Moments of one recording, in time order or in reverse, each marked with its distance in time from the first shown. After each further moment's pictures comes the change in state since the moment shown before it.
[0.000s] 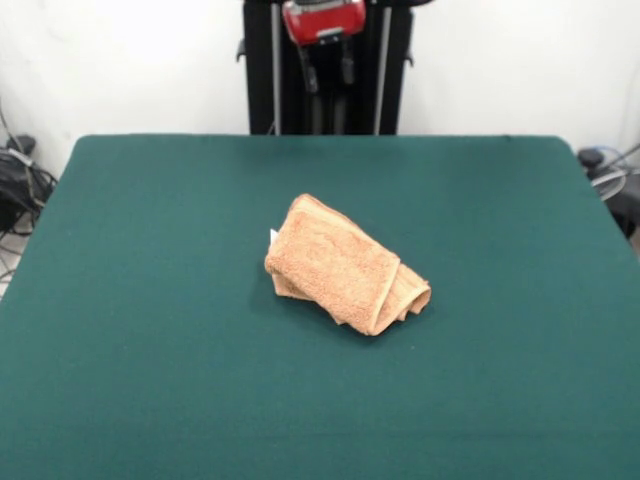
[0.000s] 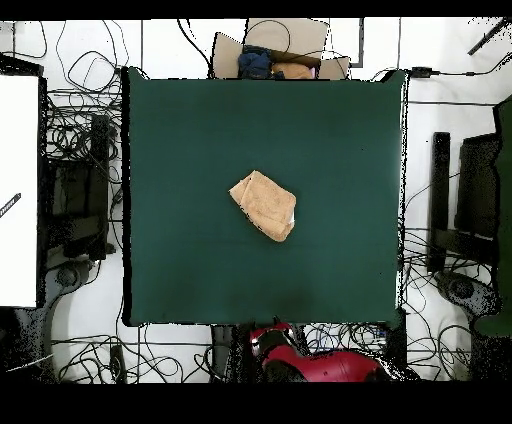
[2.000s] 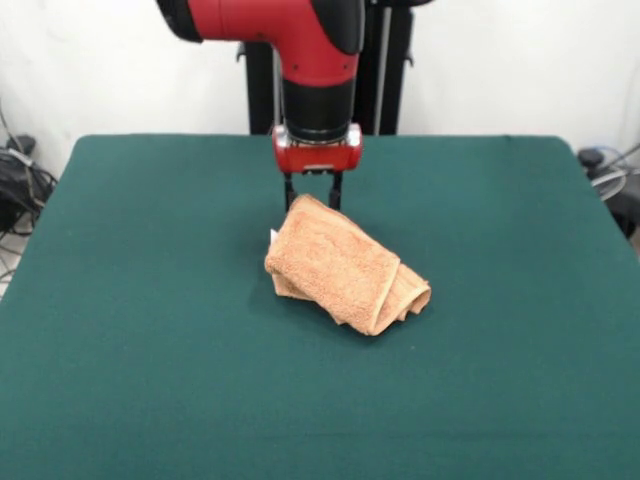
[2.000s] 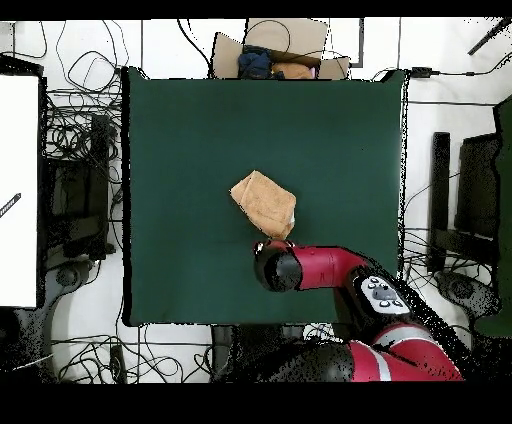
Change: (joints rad) arm 0.225 0.183 0.019 -0.500 0.367 0.374 0.000
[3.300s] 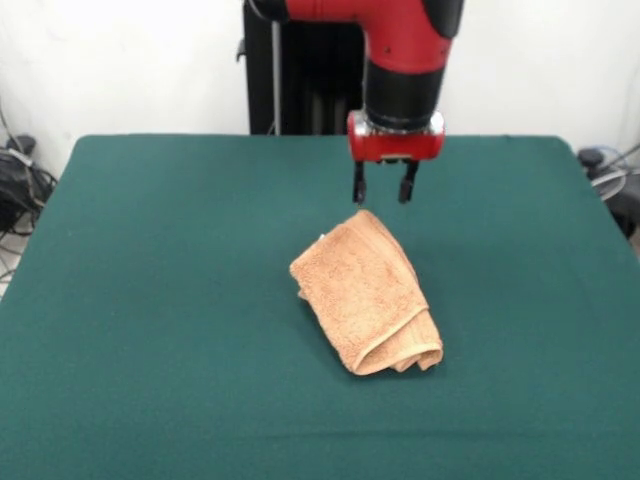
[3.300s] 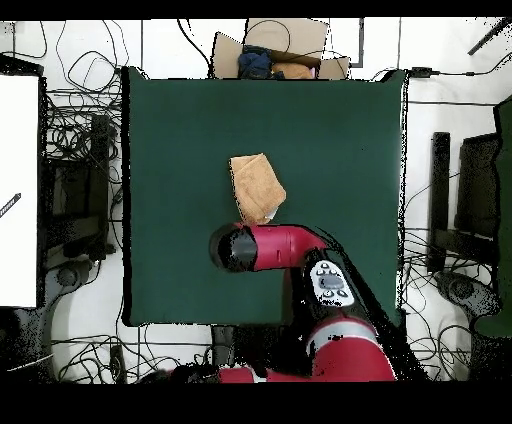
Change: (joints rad) arm 0.208 -0.100 -0.031 -0.010 0.197 0.139 0.000
